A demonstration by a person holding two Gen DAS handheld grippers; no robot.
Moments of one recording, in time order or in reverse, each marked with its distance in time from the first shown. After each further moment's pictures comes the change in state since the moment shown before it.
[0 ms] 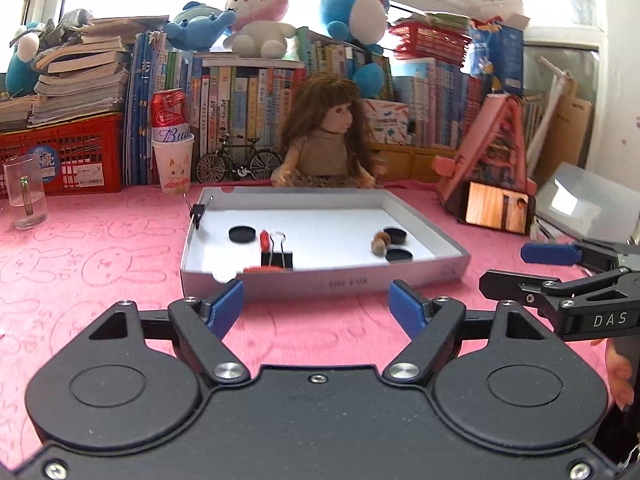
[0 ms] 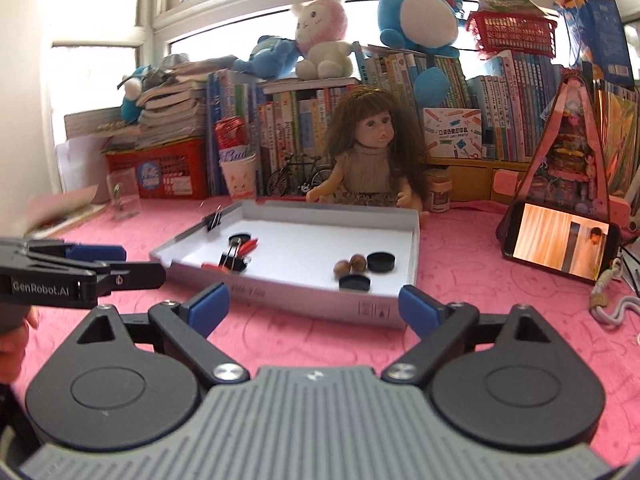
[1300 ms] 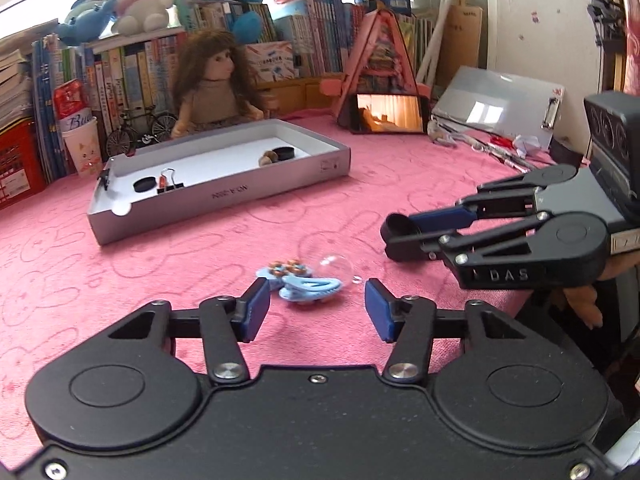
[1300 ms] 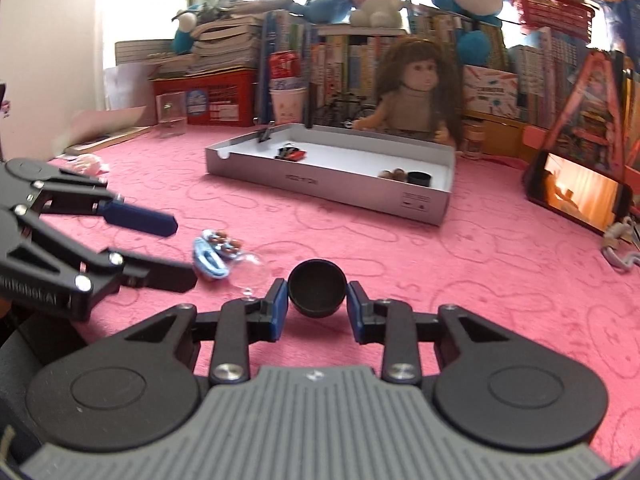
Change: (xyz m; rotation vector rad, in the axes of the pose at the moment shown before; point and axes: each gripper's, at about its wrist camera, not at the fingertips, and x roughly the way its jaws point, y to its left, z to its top) left arm -0.033 -0.055 -0.057 0.242 0.146 -0.195; right arm -0.036 0.018 -0.058 -0.081 0.132 0.060
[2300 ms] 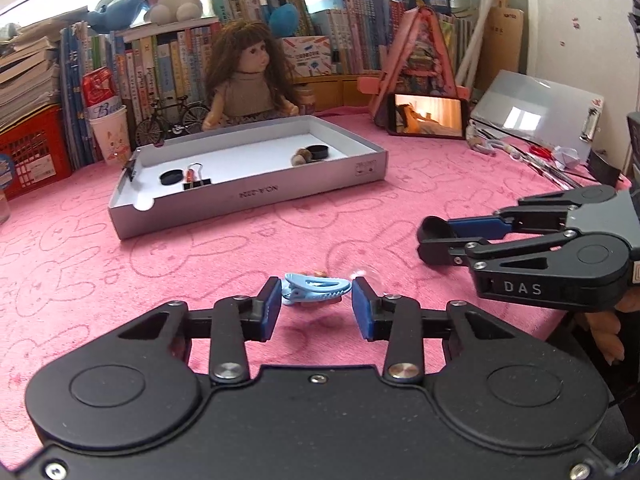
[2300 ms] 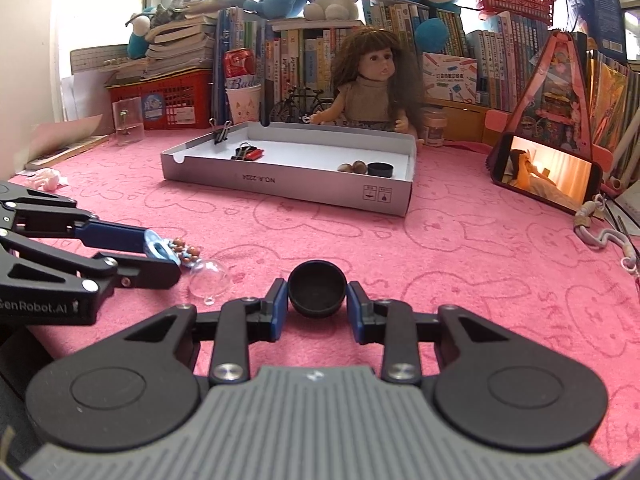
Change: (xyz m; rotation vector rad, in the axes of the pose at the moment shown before) left arm 0.014 0.005 0.010 -0.072 0.009 0.102; right arm 0.011 -0.002 0.006 0.063 0.015 -0.110
